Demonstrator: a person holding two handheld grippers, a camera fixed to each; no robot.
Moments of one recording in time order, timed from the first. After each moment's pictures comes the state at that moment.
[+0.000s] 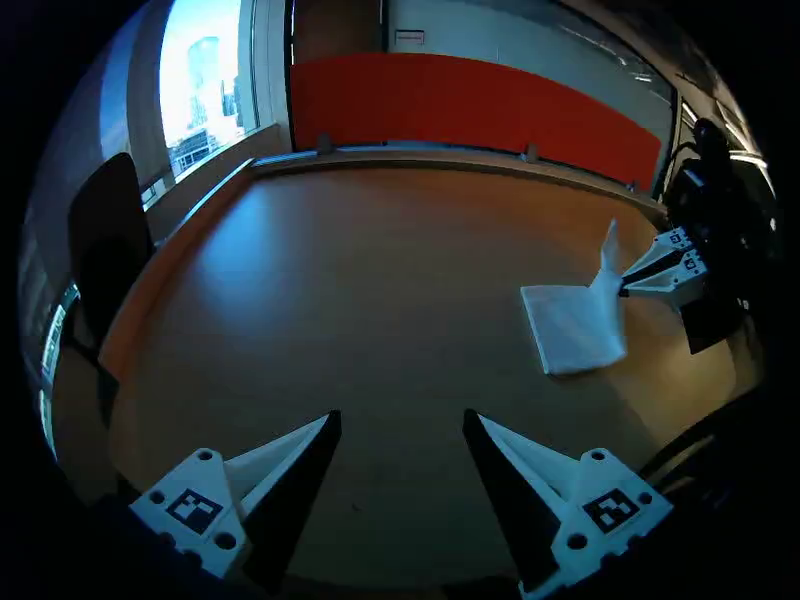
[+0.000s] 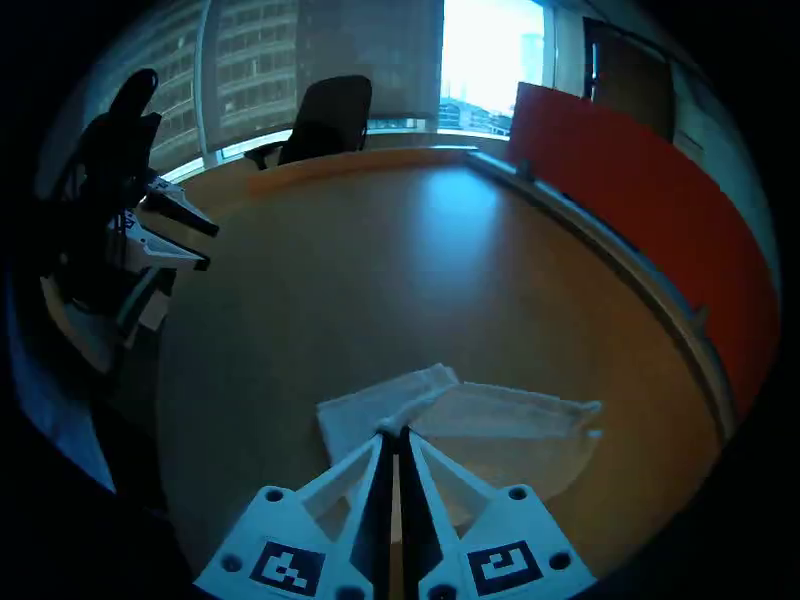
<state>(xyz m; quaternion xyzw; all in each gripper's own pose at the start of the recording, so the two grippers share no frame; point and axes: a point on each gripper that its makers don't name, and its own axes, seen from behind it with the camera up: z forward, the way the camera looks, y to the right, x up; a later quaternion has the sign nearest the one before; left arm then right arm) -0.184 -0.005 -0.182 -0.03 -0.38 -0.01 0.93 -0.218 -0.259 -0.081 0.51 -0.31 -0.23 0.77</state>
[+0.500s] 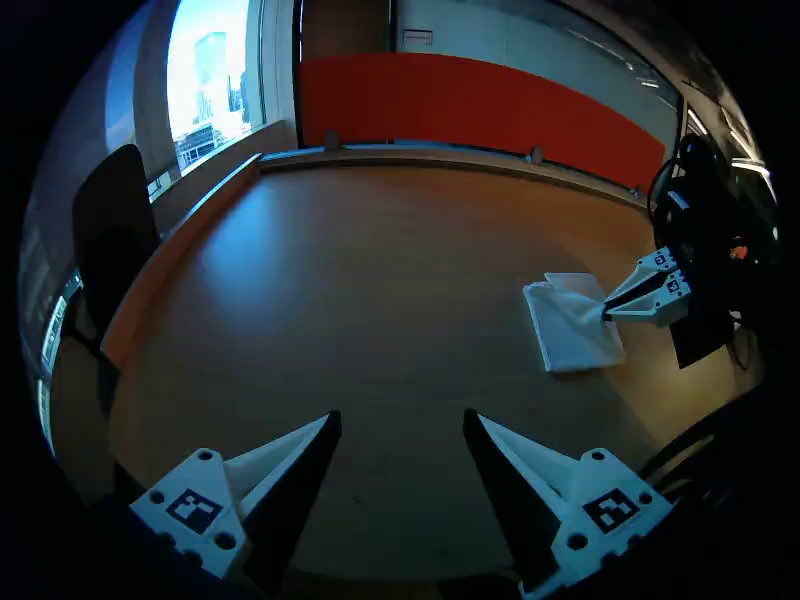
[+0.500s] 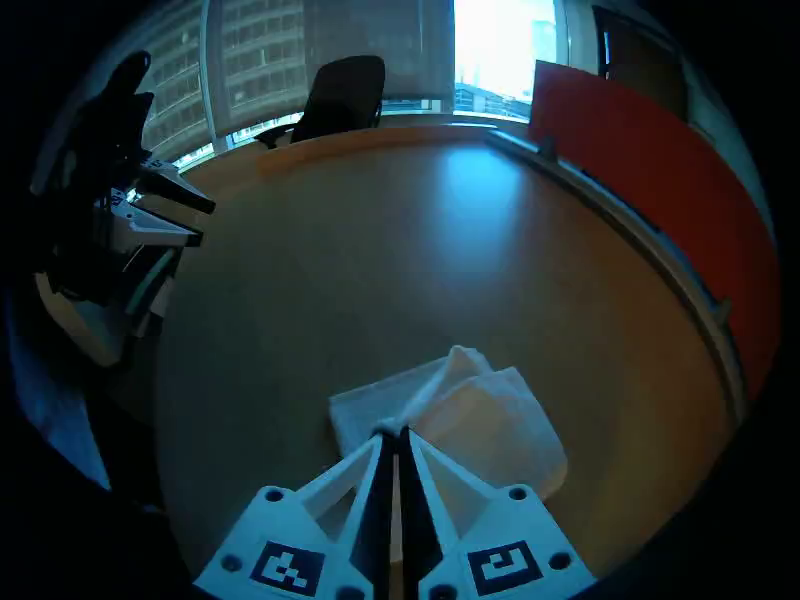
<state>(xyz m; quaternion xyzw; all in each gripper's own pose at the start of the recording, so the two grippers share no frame) -0.184 -0.009 -0.189 -0.02 -0.38 -0.02 0.93 -0.249 -0.273 -0.087 0.52 -0.34 -0.23 0.75</state>
